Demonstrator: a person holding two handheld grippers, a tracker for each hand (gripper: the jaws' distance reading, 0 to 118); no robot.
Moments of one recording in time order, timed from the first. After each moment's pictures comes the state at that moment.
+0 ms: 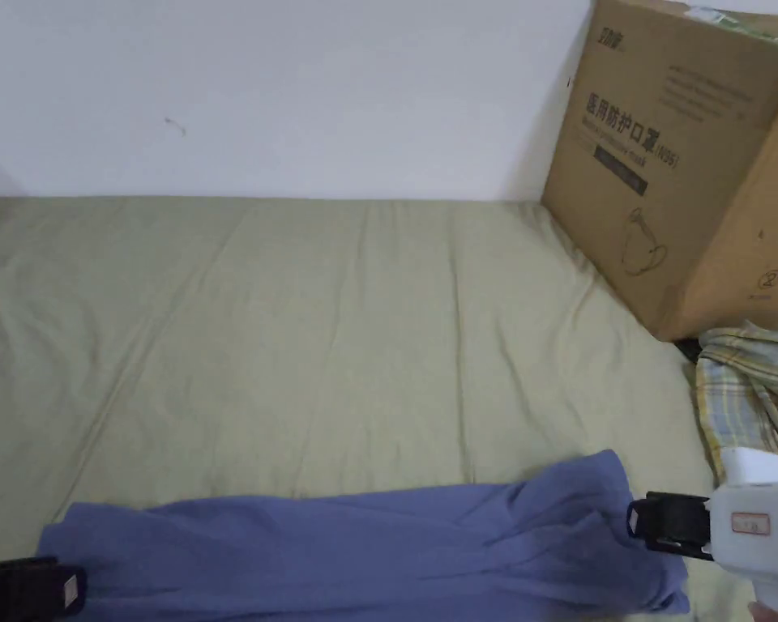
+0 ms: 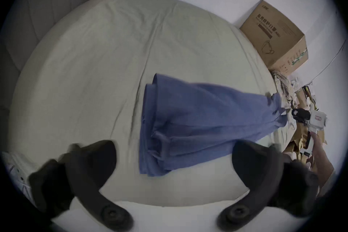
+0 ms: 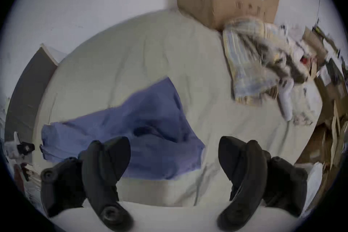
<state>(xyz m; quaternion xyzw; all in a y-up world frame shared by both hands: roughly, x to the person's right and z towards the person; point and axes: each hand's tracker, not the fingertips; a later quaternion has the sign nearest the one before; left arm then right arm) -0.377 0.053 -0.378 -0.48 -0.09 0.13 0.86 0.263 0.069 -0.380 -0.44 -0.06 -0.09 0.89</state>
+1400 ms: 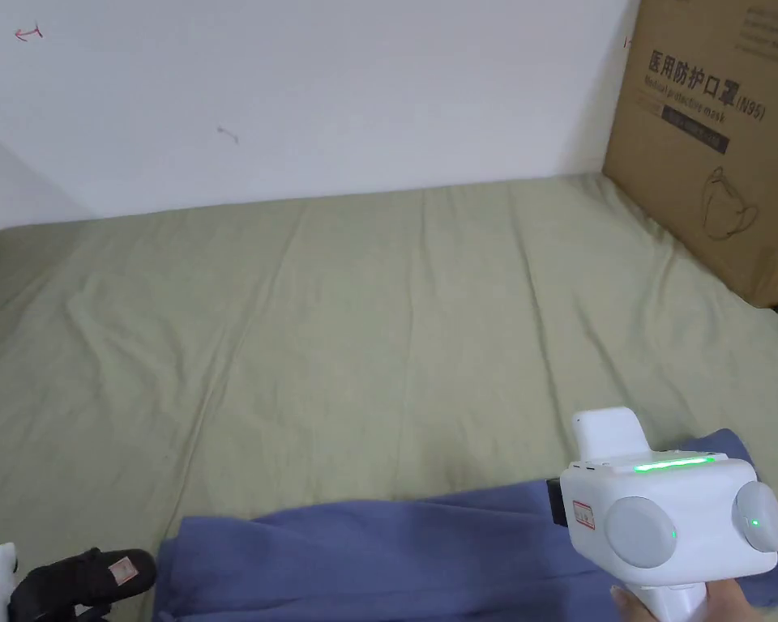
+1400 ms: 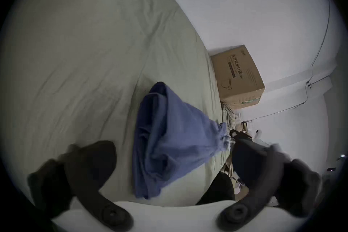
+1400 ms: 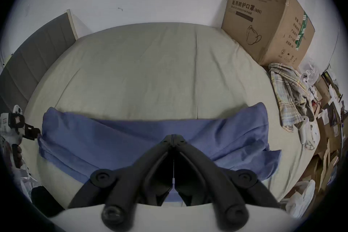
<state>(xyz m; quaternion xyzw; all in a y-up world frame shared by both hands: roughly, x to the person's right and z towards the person) -0.472 -0.035 -0.413 -0.44 -0.22 0.41 0.77 0.043 0.050 -0.421 -0.42 -0.02 0.02 0.91</state>
